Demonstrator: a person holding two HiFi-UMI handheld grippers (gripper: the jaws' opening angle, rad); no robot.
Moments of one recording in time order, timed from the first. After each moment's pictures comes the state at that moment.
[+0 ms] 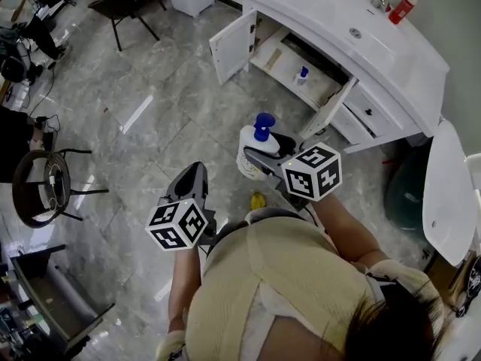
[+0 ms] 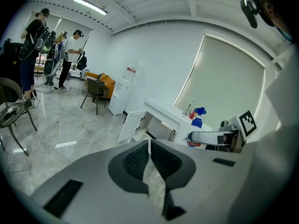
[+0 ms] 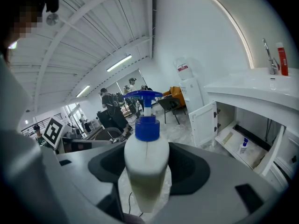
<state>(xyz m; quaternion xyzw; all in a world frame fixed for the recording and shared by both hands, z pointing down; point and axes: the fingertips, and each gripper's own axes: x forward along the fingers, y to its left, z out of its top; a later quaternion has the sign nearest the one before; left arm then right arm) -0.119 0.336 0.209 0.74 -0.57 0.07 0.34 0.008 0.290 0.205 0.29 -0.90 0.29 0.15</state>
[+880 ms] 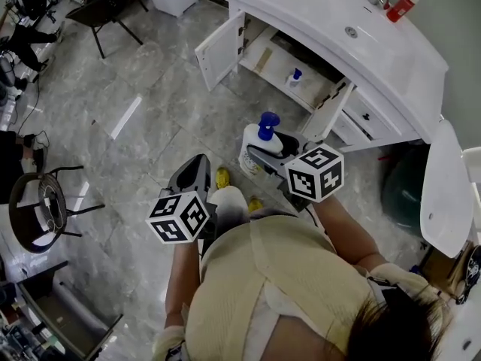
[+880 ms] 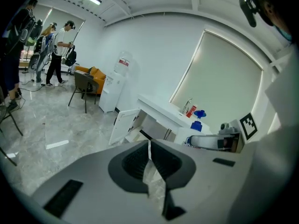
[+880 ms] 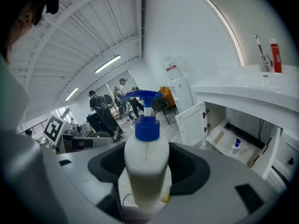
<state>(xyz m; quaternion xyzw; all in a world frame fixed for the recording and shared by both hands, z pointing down) -0.099 0.225 0.228 0.77 -0.53 0.08 0.35 0.028 0.201 0.228 0.34 -0.88 0.31 0.16</state>
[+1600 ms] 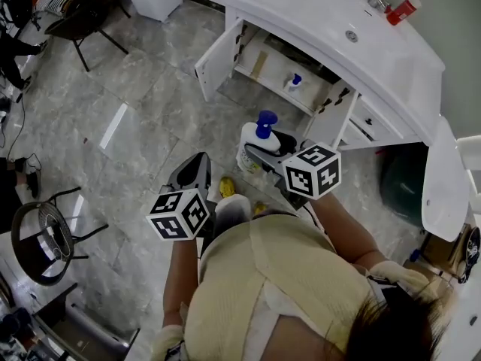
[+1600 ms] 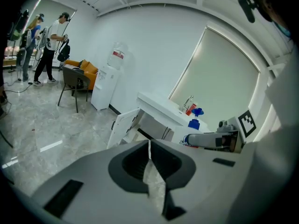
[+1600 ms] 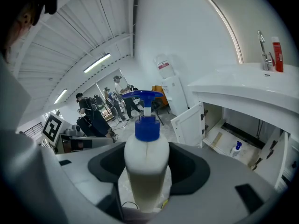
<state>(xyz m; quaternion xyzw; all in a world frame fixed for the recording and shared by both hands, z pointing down) -0.139 0.122 0.242 0.79 -0.47 0.11 0.37 -0.018 0.108 0.242 0.38 -0.85 0.33 0.17</state>
